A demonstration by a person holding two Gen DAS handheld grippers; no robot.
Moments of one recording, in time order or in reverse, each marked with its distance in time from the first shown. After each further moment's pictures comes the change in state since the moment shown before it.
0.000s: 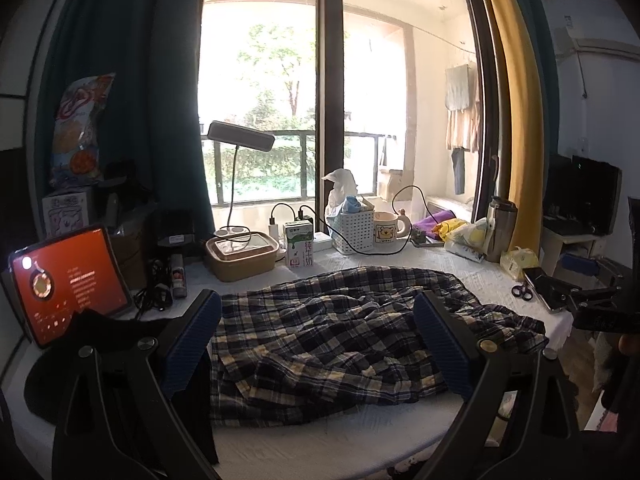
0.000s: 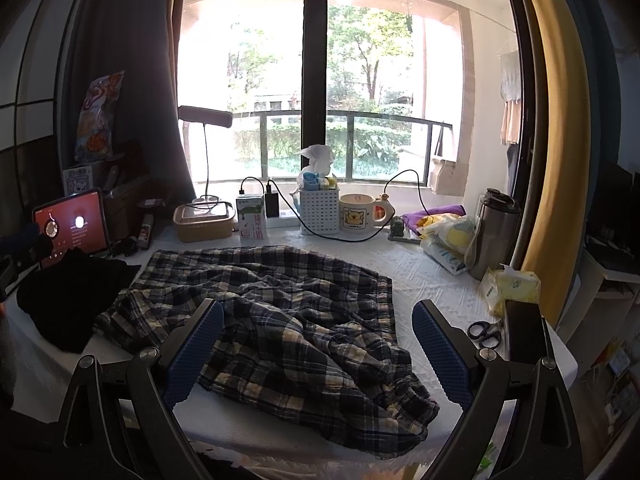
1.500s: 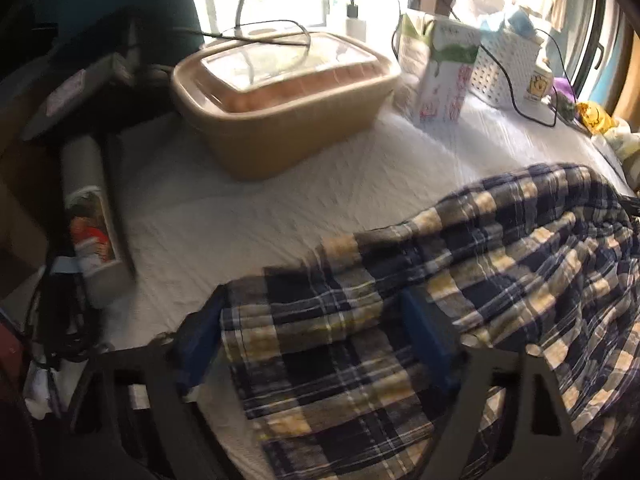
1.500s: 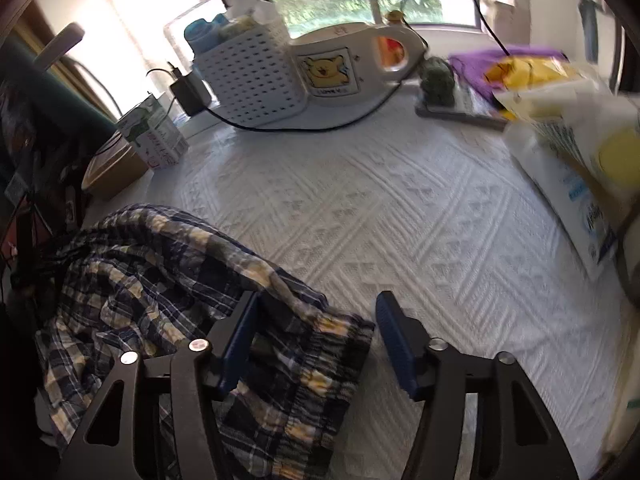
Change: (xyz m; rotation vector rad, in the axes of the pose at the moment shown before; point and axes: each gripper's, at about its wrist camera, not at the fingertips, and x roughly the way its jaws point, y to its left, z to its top) left arm 0.338 0.144 -0.056 0.002 0.642 0.029; right arm 0.349 -0.129 0.015 0.125 0.582 0.306
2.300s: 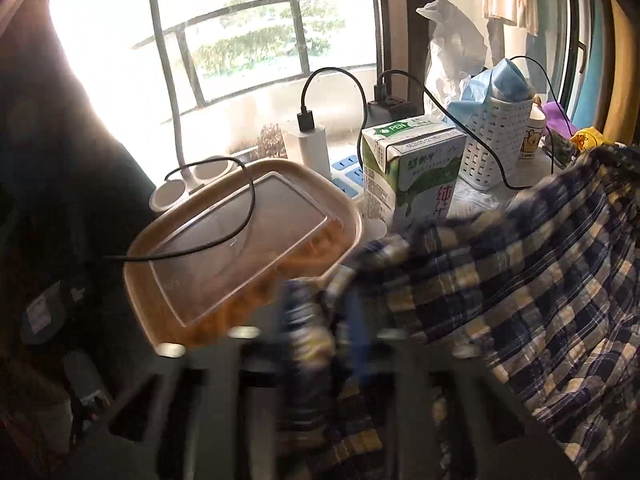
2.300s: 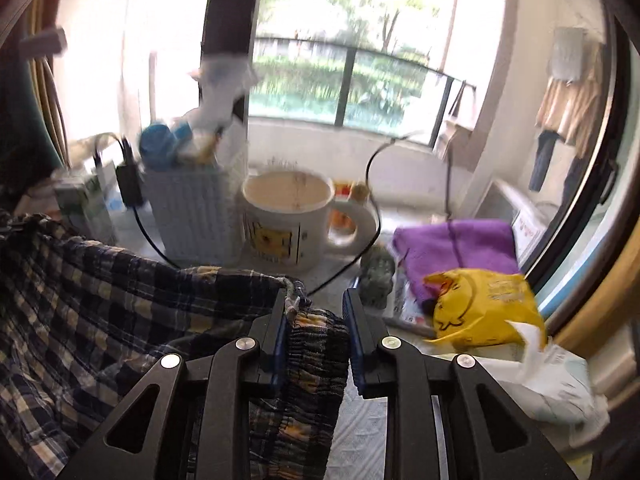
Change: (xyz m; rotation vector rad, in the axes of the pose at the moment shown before) left arm 0.008 -0.033 0.105 0.112 -0.146 0.024; right arm -0.009 0.003 0.097 -0.195 -0.279 -0.421
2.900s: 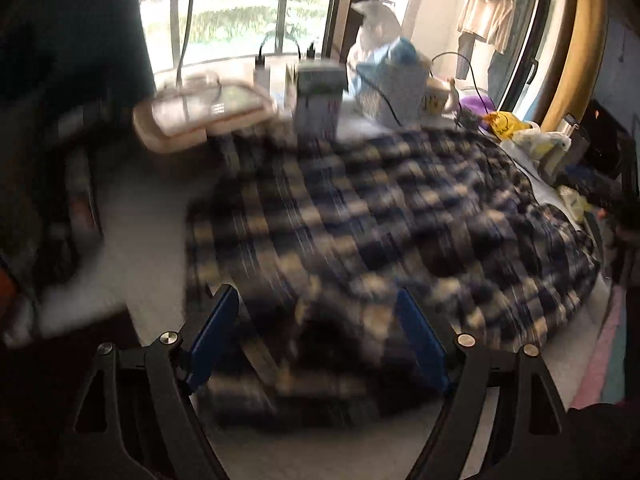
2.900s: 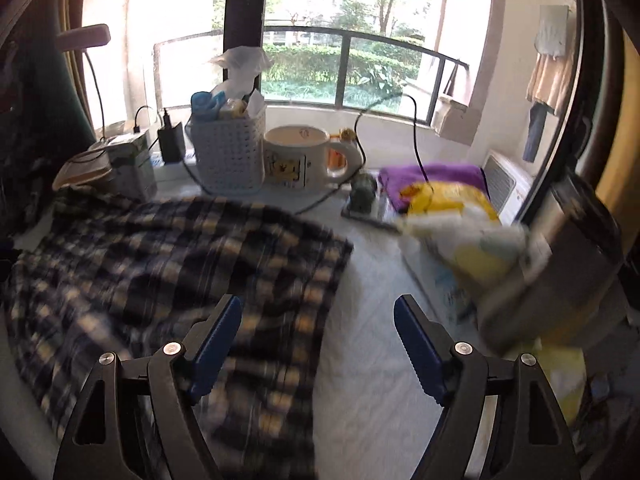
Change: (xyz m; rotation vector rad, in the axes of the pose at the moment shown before) left arm -0.100 -0.039 -0.118 -0.137 0.067 -0.224; right arm -0.121 -0.007 -0.097 0.076 0.036 0.055
